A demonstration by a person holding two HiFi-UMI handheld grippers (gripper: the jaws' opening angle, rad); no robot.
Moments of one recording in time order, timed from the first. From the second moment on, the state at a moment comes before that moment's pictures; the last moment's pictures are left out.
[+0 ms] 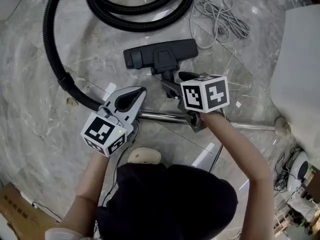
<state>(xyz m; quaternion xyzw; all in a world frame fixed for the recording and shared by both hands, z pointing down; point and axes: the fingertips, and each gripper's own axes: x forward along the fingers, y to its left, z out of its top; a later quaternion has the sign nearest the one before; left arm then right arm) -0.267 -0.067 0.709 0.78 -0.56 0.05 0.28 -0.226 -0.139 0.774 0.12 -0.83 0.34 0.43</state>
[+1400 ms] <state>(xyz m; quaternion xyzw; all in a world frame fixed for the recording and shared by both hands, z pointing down) -0.224 -0.062 0.725 0.83 -0.50 0.09 0.25 -0.196 -0.168 0.750 0.12 -0.81 0.47 0.33</state>
